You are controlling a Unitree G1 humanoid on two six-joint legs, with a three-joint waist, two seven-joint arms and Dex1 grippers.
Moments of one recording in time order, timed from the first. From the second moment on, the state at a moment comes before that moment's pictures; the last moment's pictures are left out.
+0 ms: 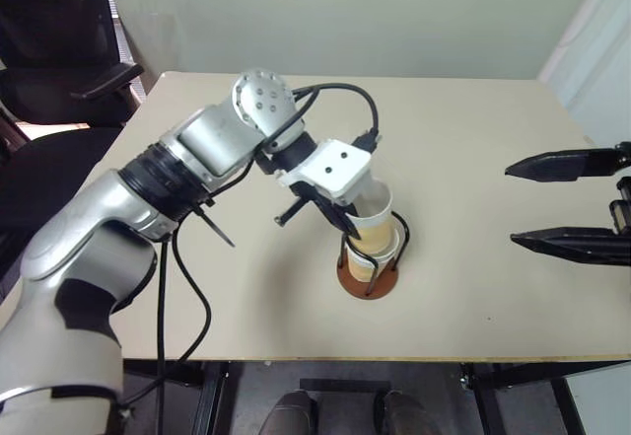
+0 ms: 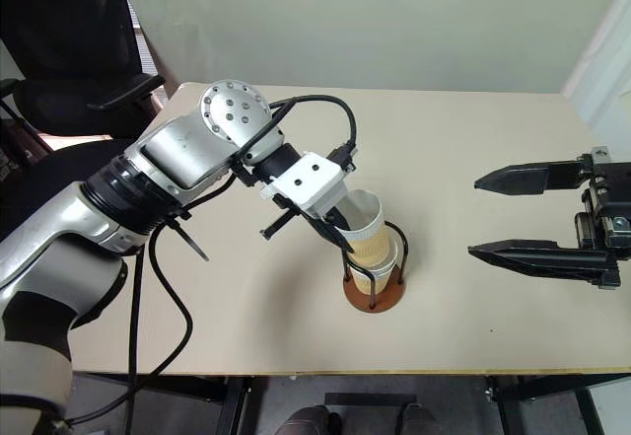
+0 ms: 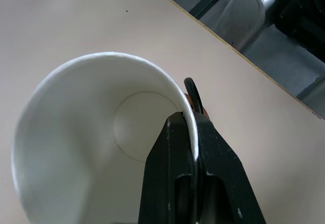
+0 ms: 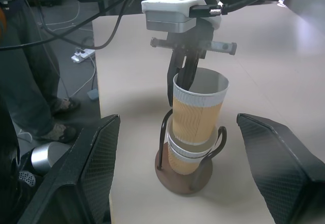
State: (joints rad) left arm -1.43 0.76 -0.89 0.27 -0.50 -0.01 -1.58; right arm -0.42 -1.30 -0.64 -0.51 1.19 1.05 1.13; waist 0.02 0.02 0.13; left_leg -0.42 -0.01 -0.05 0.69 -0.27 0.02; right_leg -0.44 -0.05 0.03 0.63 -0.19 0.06
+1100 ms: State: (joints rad) left arm -1.44 0.72 -0.90 0.34 -0.47 -0.08 -1.58; right arm -0.38 -1.31 -0.64 -0.52 1.22 1.04 1.09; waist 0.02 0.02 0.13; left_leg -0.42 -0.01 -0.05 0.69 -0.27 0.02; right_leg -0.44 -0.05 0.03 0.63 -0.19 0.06
